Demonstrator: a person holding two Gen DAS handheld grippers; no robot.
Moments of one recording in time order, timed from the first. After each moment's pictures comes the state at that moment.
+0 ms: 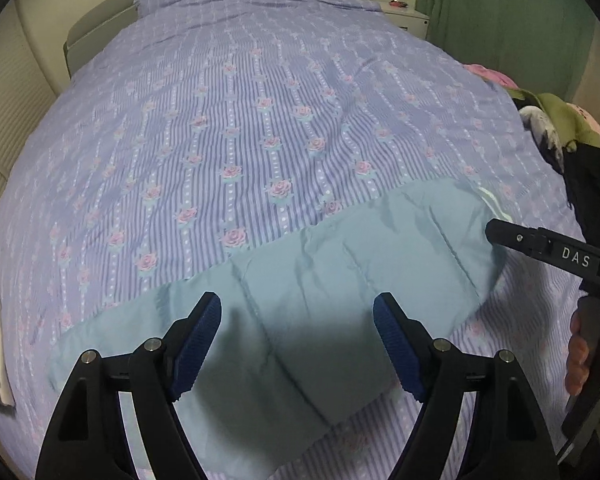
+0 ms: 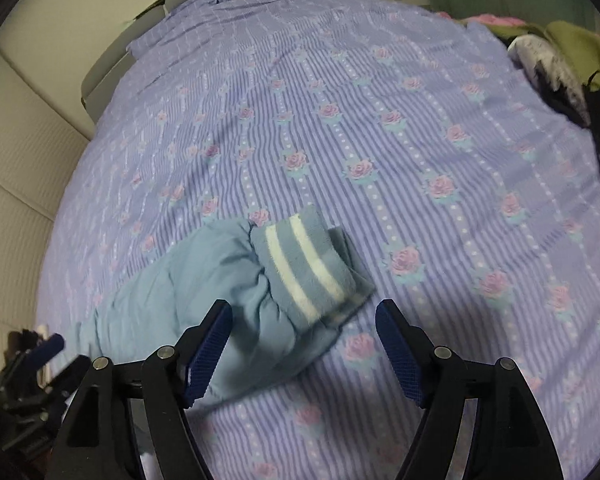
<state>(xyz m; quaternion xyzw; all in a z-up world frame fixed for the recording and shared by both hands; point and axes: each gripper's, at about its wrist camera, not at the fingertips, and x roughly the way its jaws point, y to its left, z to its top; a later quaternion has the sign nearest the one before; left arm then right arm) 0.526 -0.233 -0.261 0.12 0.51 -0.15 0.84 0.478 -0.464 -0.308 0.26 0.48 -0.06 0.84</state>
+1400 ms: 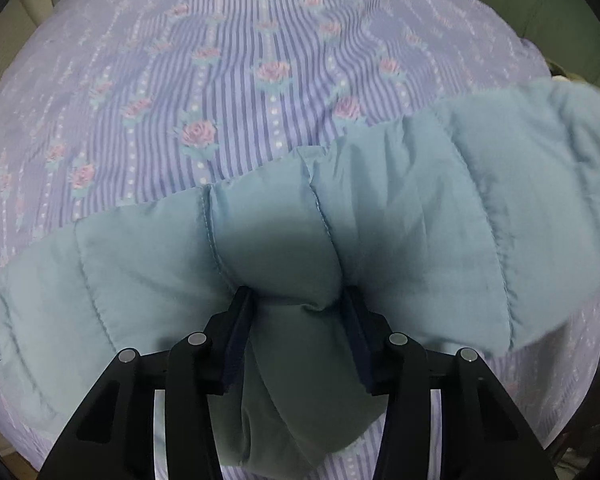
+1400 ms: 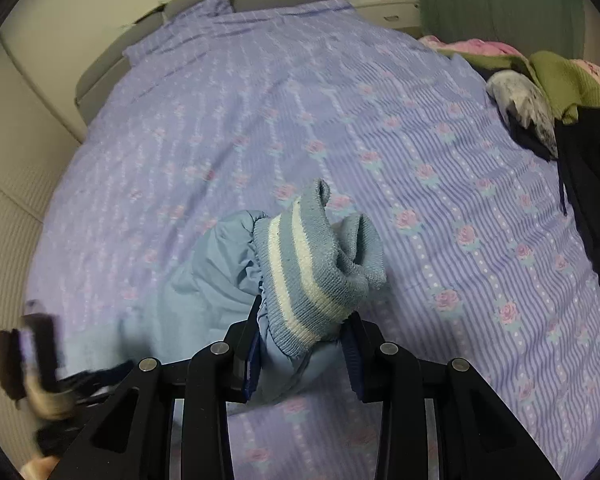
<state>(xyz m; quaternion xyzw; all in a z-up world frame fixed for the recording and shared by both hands) 0.550 -0.233 -0.342 0.09 0.64 -0.14 0.75 0.461 -0.444 -0.246 0.19 0.47 -0.09 0.86</state>
